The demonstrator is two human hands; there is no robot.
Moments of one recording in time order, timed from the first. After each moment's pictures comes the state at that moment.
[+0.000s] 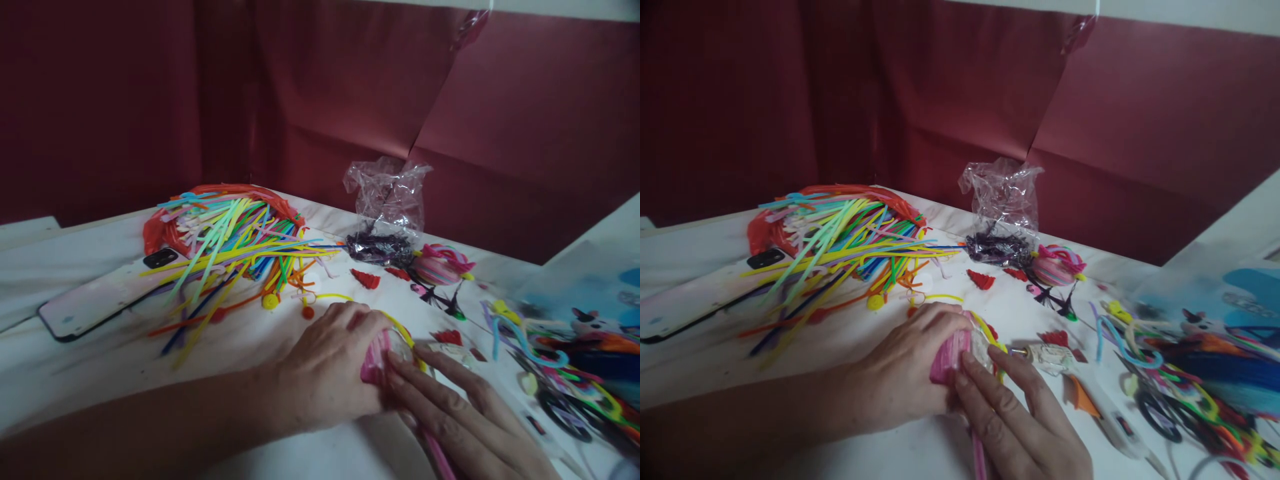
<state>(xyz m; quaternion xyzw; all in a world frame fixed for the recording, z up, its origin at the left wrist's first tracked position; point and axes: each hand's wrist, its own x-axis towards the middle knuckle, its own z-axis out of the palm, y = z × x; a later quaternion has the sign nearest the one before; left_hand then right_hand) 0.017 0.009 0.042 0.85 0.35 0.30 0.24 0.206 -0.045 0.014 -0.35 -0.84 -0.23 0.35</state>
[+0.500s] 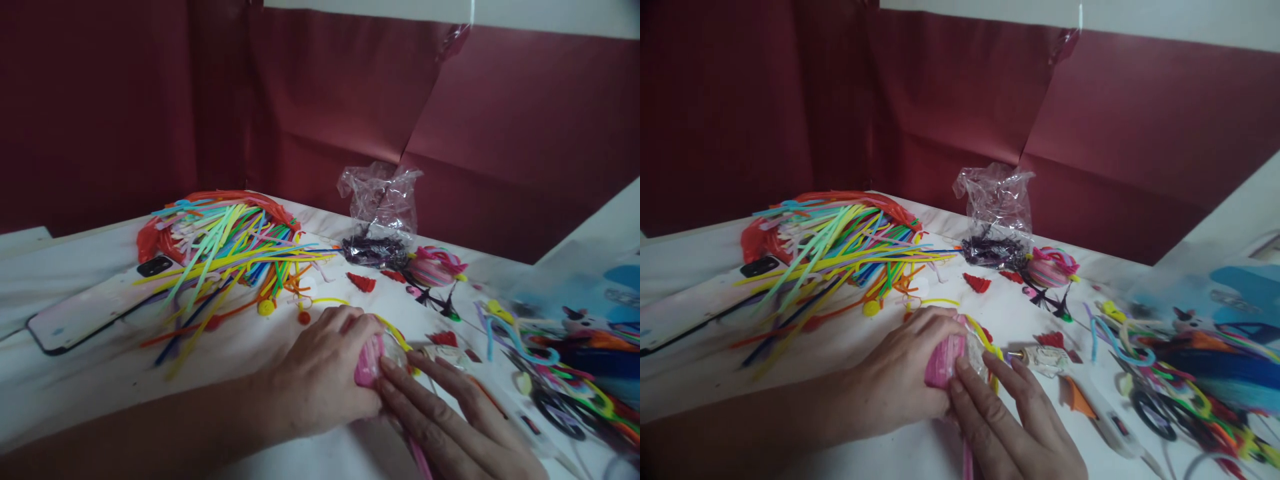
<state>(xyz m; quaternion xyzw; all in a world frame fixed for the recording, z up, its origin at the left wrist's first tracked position) 0.016 0.013 0.044 0.85 0.34 0.30 0.26 0.206 -0.048 0.014 -0.36 -0.84 -0.30 0.28</state>
